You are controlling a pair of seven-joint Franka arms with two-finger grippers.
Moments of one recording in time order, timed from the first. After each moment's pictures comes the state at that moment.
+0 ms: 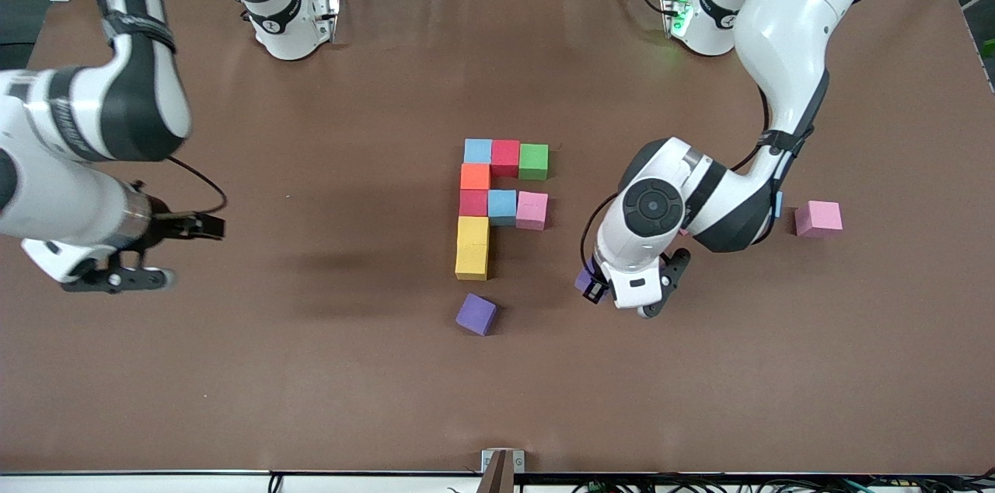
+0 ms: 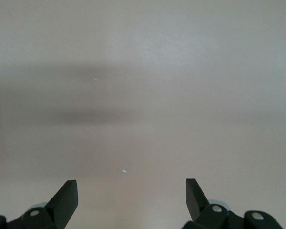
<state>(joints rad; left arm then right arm) -0.18 0.77 -0.47 -1.32 0.36 2.03 -1.72 0.21 0.34 -0.19 -1.46 -0.01 1.64 -0.03</state>
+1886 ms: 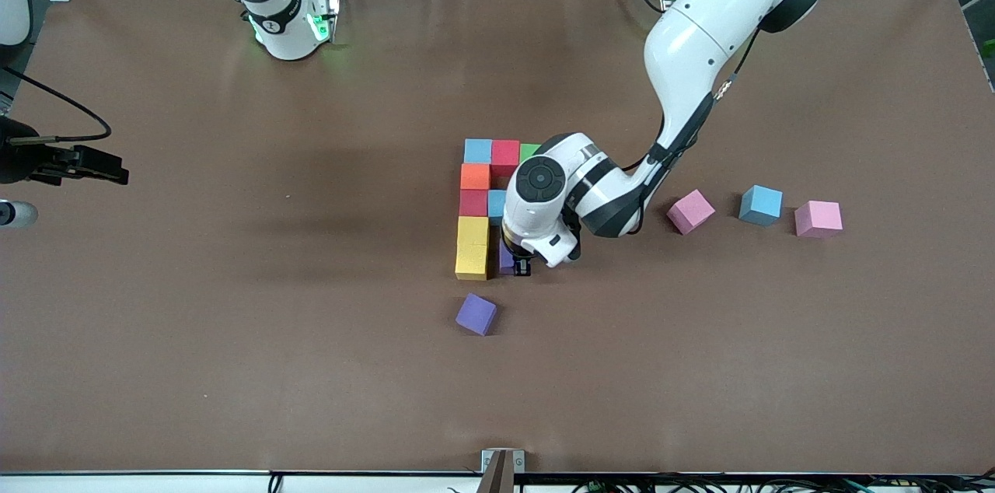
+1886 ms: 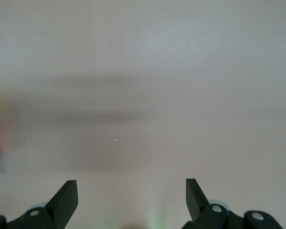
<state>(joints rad) -0.43 0.92 -0.38 -1.31 0.36 2.26 -2.44 0.08 0.22 -0.16 -1.37 0.02 1.43 -0.08</state>
